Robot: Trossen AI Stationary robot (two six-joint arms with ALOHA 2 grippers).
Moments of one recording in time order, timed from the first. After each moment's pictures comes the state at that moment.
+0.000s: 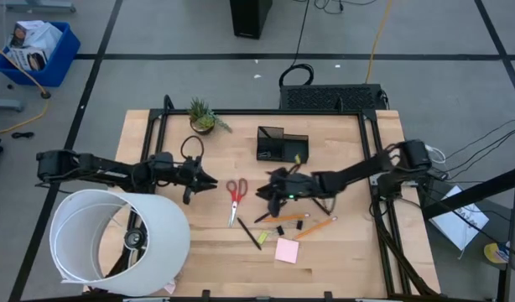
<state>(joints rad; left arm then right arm) 0.22 0.99 0.01 0.82 0.41 -0.27 0.12 1.73 0.84 0.44 0.16 0.53</state>
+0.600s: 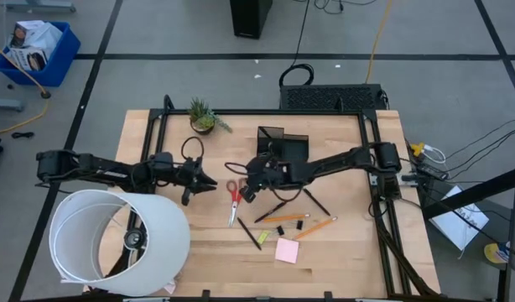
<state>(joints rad) 0.21 0.99 0.01 0.82 0.46 -0.25 0.04 1.98 1.34 -0.20 0.31 0.62</state>
